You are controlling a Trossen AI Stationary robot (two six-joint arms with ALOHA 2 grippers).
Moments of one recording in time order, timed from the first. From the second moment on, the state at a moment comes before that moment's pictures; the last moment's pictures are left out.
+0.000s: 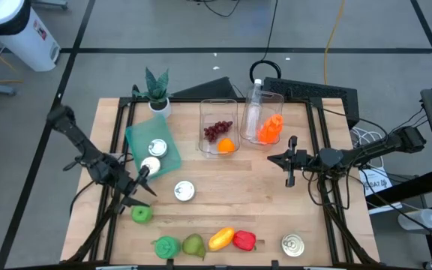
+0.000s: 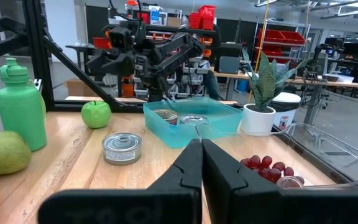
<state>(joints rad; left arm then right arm) -0.81 0.41 0.06 0.31 -0.30 -0.09 0.24 0.60 0.09 0.58 0.37 -0.06</state>
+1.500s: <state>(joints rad) -0.86 1.24 0.42 0.70 -0.24 -0.01 0.24 0.60 0.09 0.59 0.37 -0.05</state>
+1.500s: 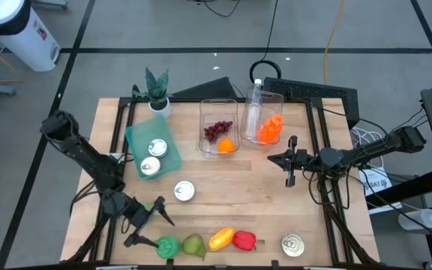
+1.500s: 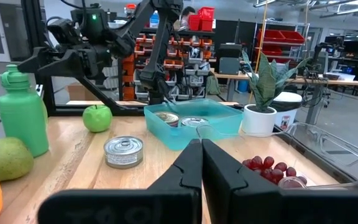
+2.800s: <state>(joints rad) -0.88 1.18 0.42 0.67 -0.05 0.03 0.24 0.60 0.09 0.59 0.37 -0.05</state>
